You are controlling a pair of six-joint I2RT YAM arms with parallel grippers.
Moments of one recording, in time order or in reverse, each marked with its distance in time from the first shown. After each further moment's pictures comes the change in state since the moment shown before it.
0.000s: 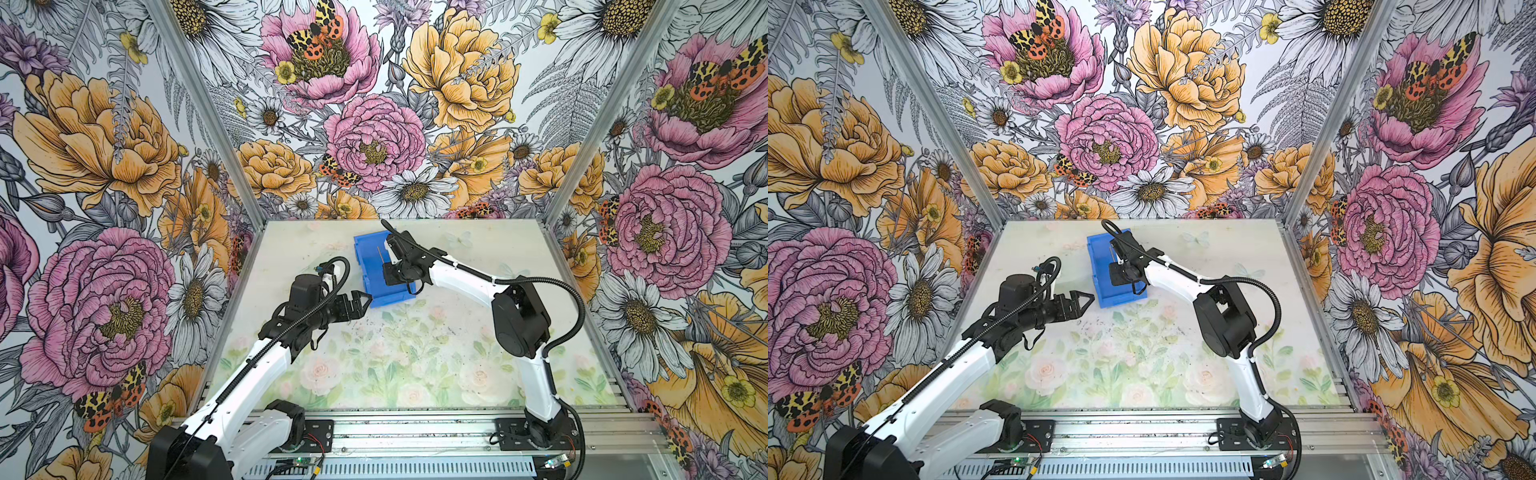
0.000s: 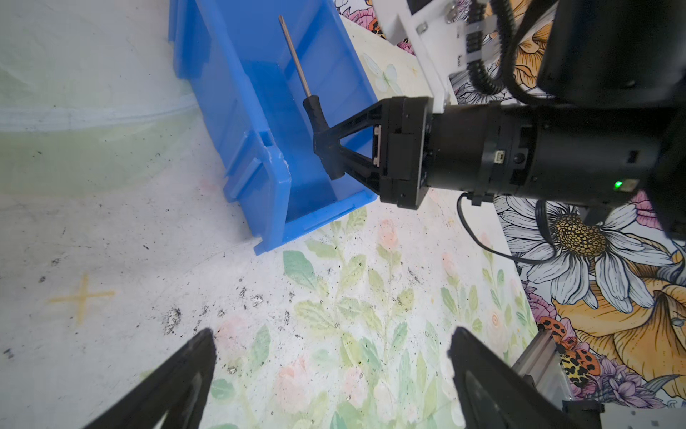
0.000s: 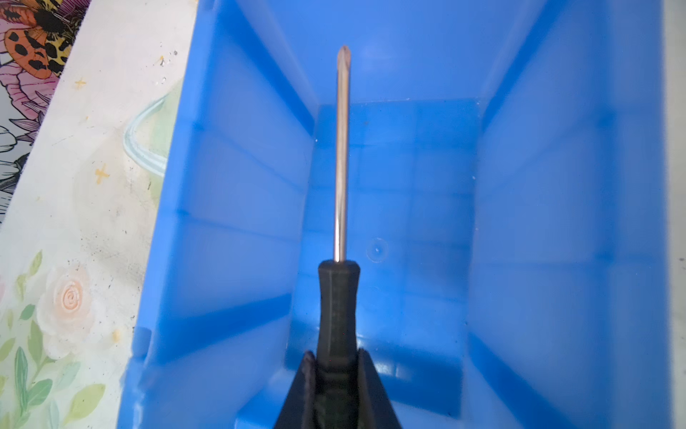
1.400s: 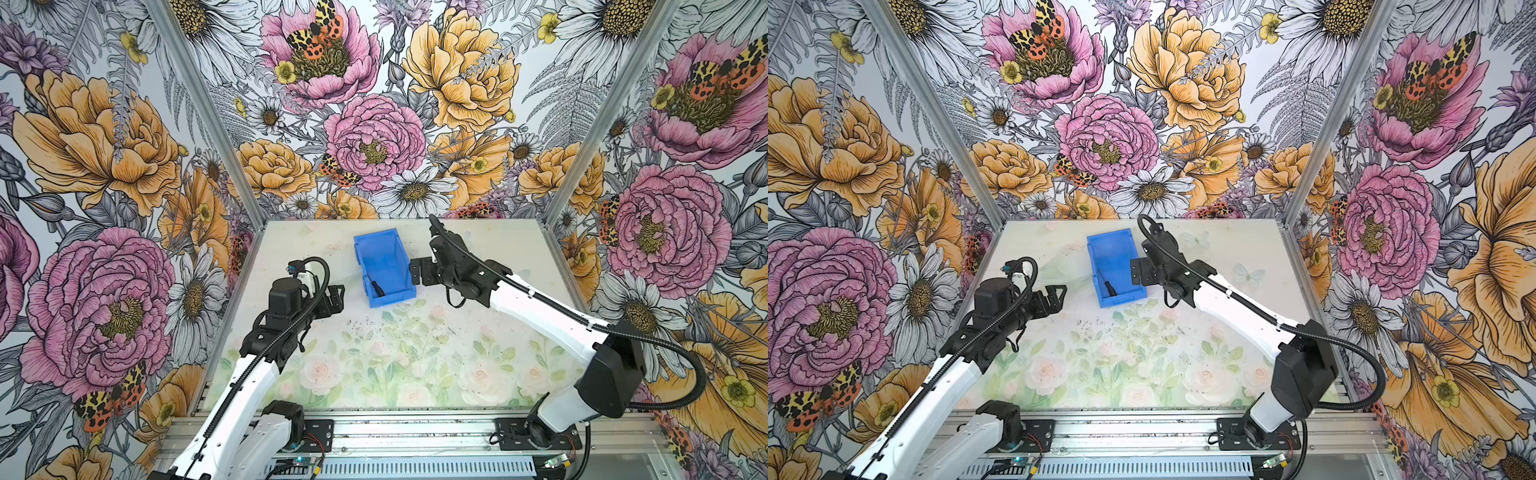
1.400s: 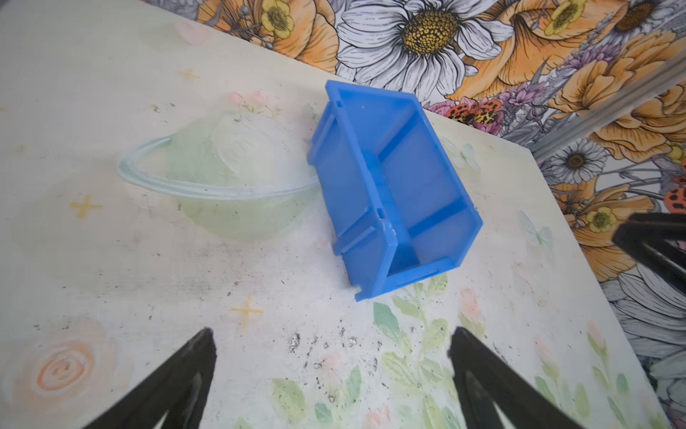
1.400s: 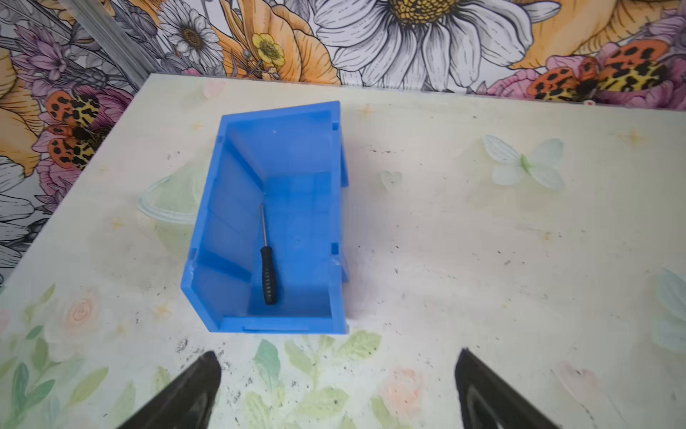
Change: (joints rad) left arm 0.119 -0.173 -0.002 -0.090 -0.312 0.091; right arm -0.013 -0.666 -0.496 0.015 0.336 -0.009
